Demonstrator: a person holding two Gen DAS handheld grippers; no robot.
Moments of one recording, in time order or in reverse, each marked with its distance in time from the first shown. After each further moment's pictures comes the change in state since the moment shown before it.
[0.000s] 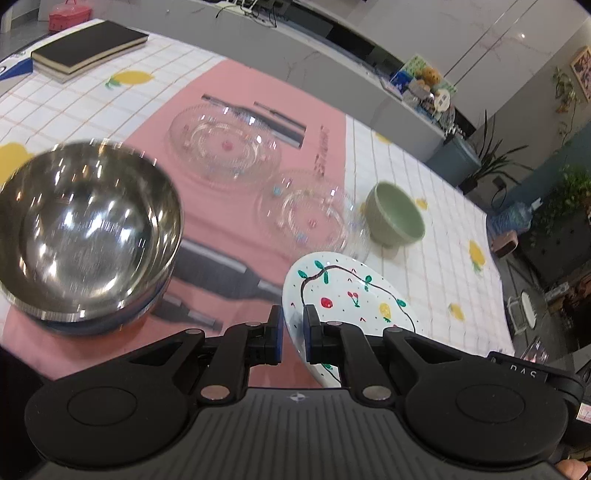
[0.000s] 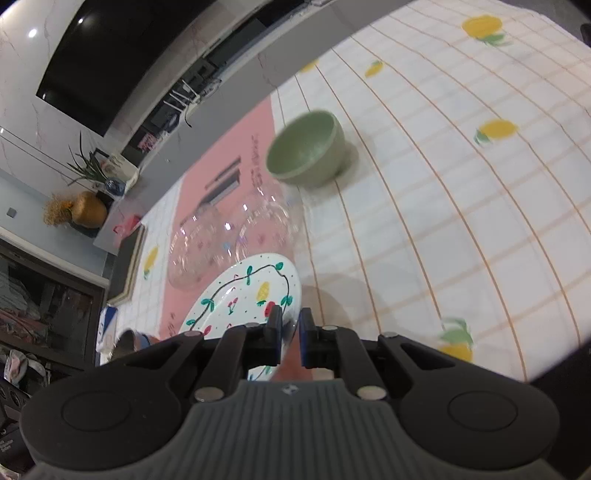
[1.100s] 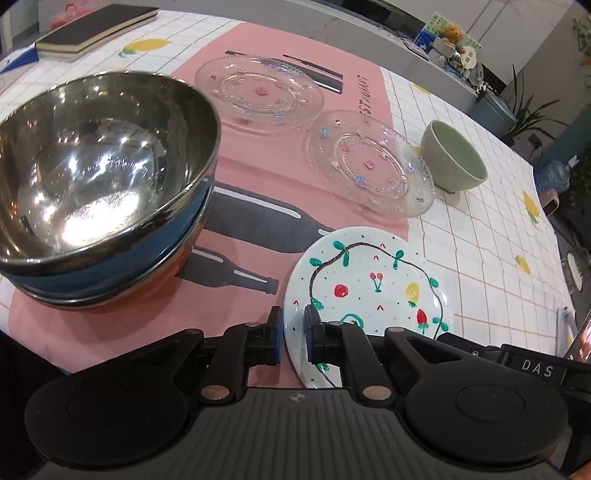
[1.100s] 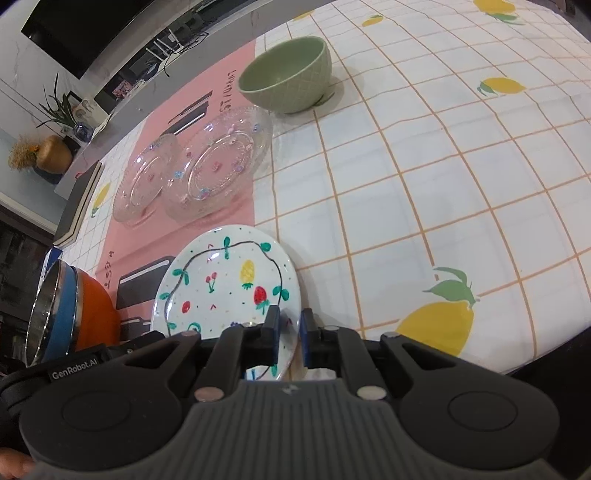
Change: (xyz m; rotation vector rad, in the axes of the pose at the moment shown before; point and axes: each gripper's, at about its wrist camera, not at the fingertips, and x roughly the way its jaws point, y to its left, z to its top) left arm 0.036 0.017 -0.028 0.090 0.070 0.146; right arm 0.046 -0.001 -0.031 -0.130 0.078 -0.144
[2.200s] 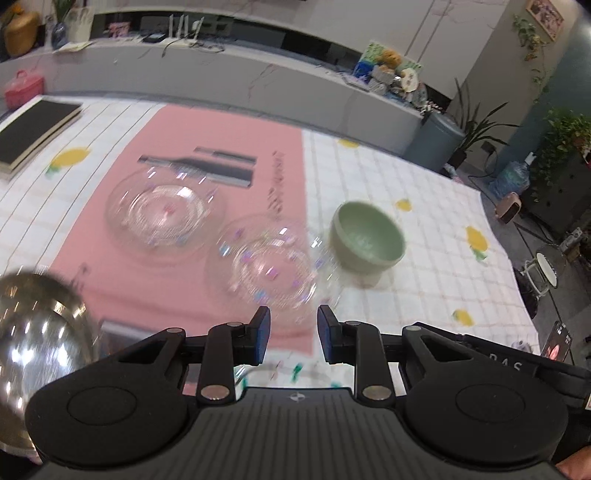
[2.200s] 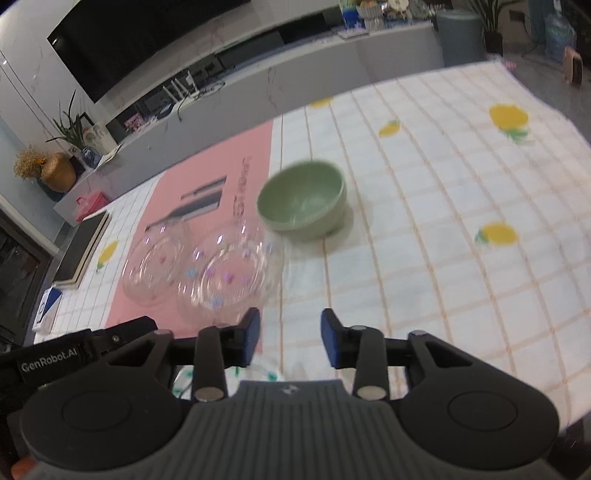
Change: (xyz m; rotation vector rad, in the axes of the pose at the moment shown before) left arm -0.026 -0.080 0.080 0.148 -0.140 -0.093; right arm -0.045 0.023 0.082 -0.112 -0.198 -0.054
